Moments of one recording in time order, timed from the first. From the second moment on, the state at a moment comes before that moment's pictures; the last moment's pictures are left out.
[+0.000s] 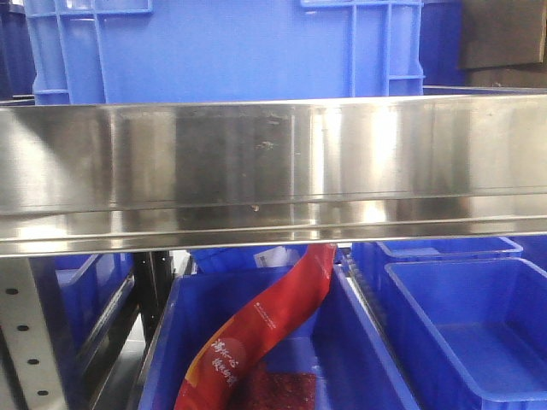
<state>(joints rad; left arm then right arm) 0.08 0.60 -0.78 -0.07 0.44 0.01 -0.13 0.68 -0.95 0.23 0.56 -0.16</state>
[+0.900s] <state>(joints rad) -0.24 1.03 -1.04 -0.04 0.10 0.11 -0.01 0.85 -1.06 0.43 0.48 -0.30</state>
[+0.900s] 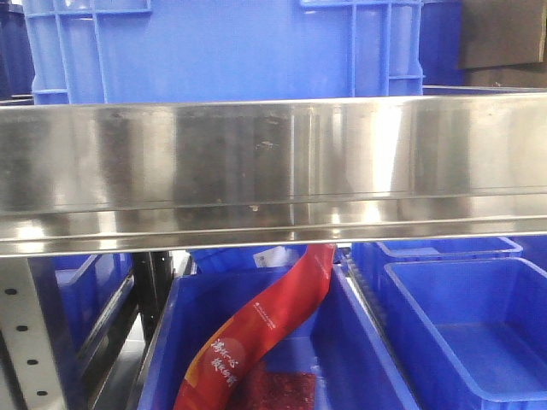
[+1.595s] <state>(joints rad) -0.30 1.29 -1.26 0.04 -0.01 0.11 0.12 1.03 -1.16 0.43 0.27 -0.30</state>
